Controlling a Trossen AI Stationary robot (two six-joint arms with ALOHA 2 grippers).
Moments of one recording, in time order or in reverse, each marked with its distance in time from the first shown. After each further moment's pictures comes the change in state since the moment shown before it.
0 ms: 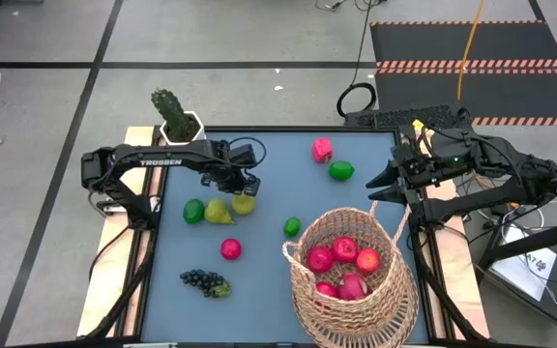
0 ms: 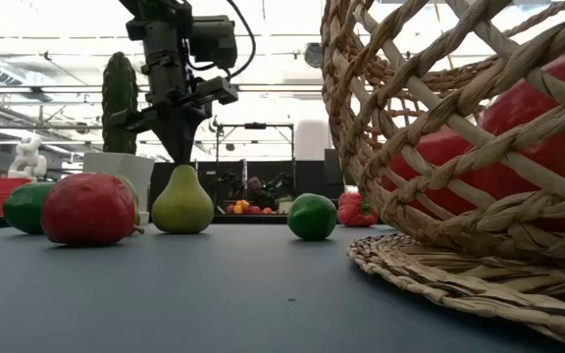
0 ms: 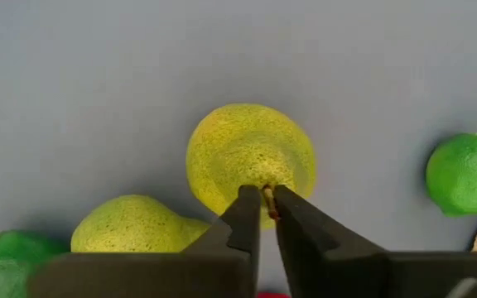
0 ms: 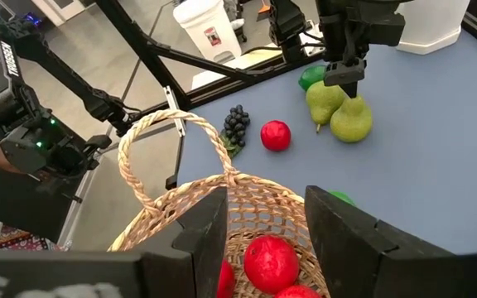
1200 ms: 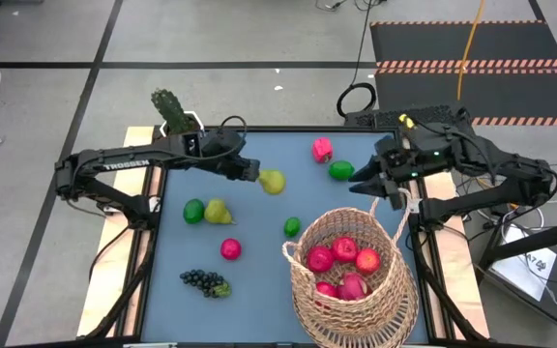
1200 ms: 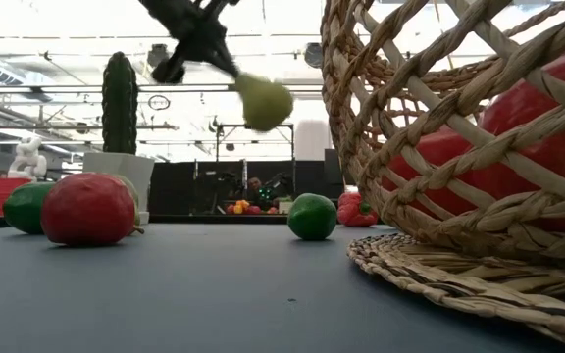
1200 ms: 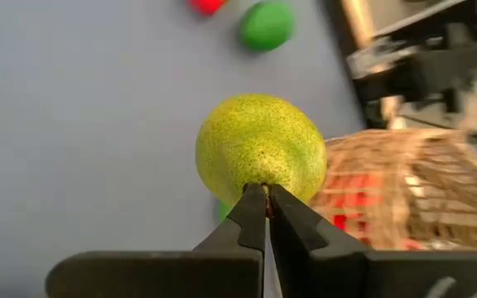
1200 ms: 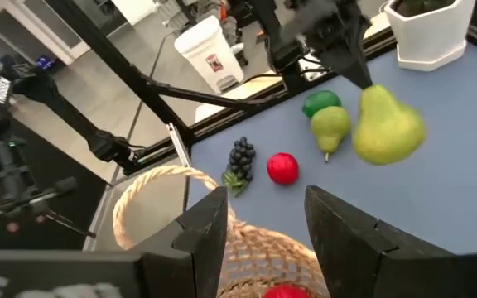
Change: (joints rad) left arm -0.037 -0.236 0.048 0.318 -0.001 0.041; right arm -0.066 0.112 0.001 0.175 -0.037 0.075
